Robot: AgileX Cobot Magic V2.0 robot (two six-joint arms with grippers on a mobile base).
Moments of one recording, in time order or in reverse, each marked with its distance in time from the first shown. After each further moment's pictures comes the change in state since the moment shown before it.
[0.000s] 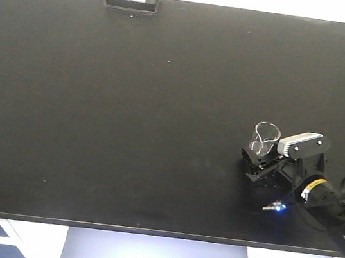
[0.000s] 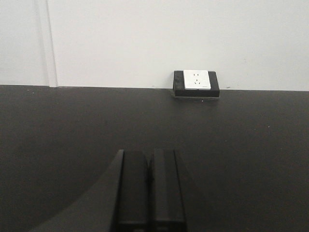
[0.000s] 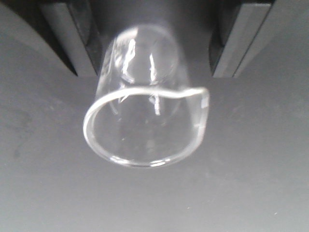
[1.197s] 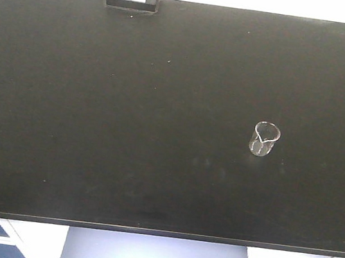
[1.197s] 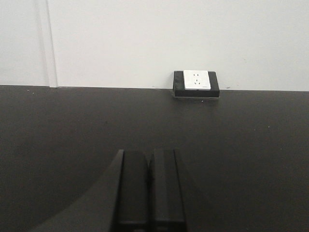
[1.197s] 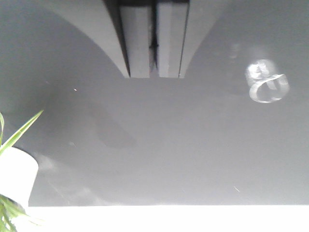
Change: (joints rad) left arm 0.000 0.000 0.000 0.000 0.000 0.000; right arm 0.000 -1.605 -0.149 0.204 1.740 0.141
